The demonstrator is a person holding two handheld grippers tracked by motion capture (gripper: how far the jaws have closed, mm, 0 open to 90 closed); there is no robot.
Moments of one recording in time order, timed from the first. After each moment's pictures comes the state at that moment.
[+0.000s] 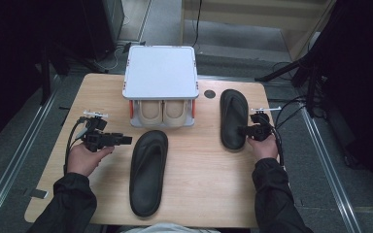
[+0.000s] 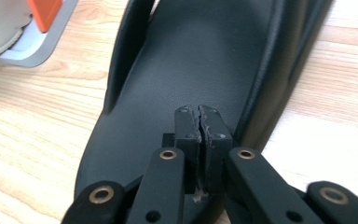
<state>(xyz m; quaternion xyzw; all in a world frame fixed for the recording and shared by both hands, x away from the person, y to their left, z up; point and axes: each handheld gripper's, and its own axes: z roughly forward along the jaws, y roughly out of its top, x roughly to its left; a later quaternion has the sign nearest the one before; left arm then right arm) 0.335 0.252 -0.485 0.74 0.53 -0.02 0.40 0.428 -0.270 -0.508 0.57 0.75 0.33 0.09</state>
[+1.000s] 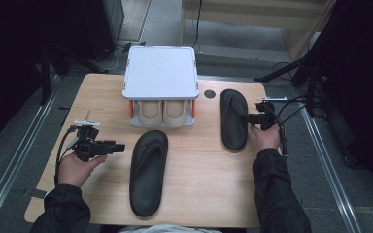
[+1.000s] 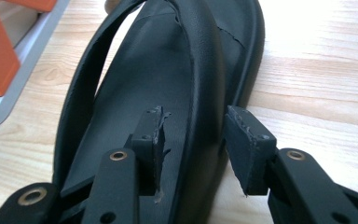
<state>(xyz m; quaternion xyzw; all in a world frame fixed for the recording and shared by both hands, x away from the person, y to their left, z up) 0.304 0.265 -0.488 0.74 0.55 0.00 0.40 0.463 -0.284 -0.497 0.59 0.72 0.34 0.13</state>
